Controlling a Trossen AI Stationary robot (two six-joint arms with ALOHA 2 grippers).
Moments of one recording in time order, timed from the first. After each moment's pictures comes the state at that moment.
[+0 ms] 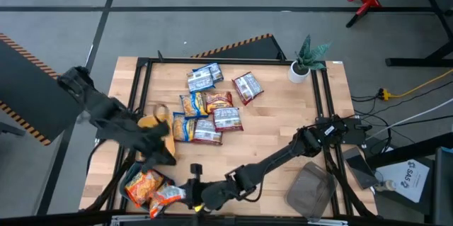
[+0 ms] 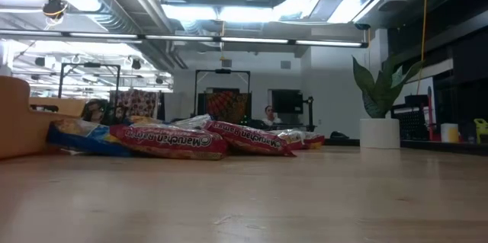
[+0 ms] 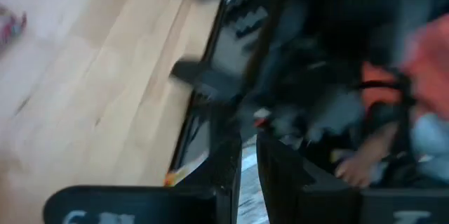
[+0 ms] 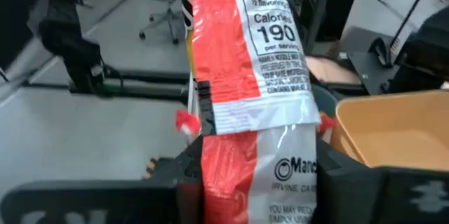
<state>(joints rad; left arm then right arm) -0.66 1.11 1.28 -0.72 -0.14 -1.15 0.52 2.47 2.35 -0.22 0.35 0.16</state>
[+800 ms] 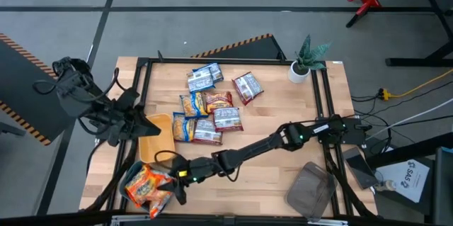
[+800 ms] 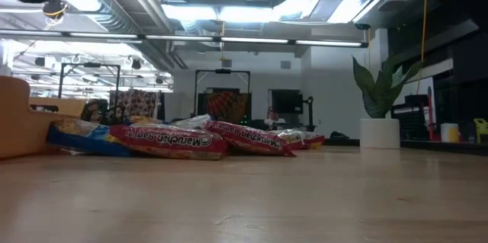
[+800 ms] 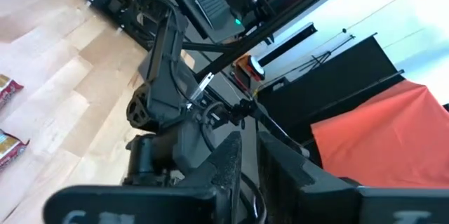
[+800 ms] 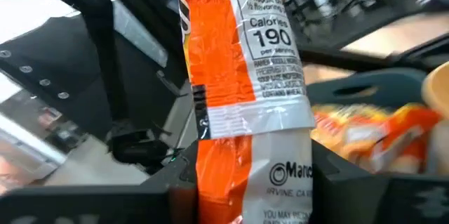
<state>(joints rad) -0.78 0.94 1.43 -0.73 -0.52 -1.04 0.36 2.64 2.35 0.22 0.01 0.69</state>
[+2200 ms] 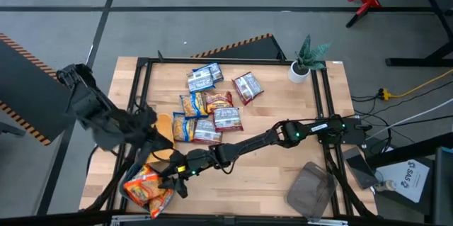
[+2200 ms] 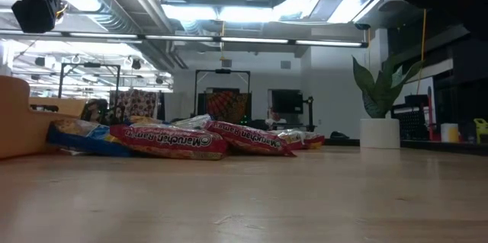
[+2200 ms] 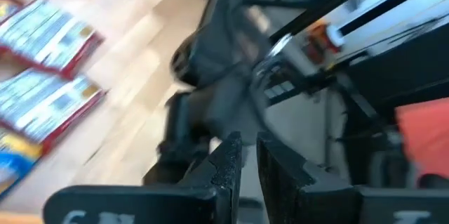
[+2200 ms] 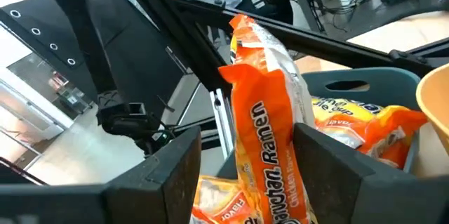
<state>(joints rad) -0.78 1.11 1.43 -0.93 -0.54 -1.20 0.31 2.68 2.35 0.23 -0.14 0.58</state>
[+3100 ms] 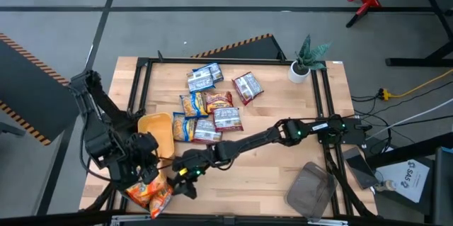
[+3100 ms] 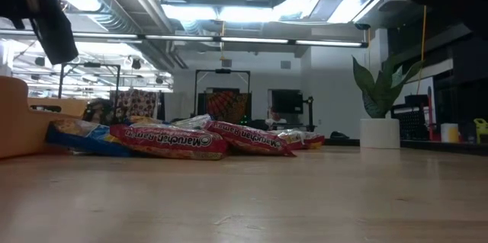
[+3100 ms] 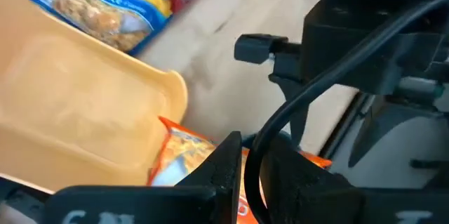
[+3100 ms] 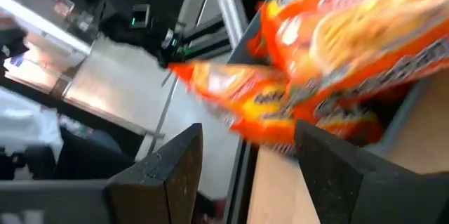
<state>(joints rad) -1.01 1.29 1.27 -1.32 -0.41 -1.69 0.30 2.64 2.35 -0.09 -0.39 0.61</state>
